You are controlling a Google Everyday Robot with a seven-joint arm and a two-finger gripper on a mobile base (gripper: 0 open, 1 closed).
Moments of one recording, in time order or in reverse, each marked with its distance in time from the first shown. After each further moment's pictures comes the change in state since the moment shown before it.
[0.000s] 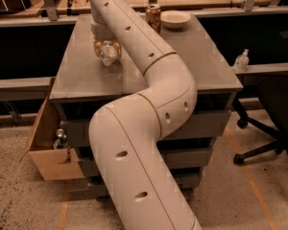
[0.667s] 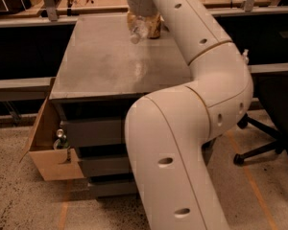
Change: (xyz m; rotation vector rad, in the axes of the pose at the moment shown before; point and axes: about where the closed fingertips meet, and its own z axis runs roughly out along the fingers) arm 0.019 0.103 -0.097 0.041 0.152 0.359
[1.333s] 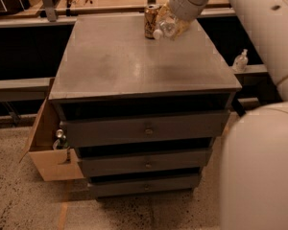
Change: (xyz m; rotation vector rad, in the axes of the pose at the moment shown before) arm 0.005 0.085 -0.047 0.269 -0.004 0.374
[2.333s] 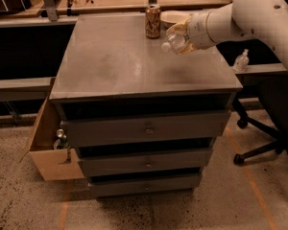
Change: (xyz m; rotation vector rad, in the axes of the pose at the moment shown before) arm -0.004 0.044 0.004 0.362 -0.010 0.134
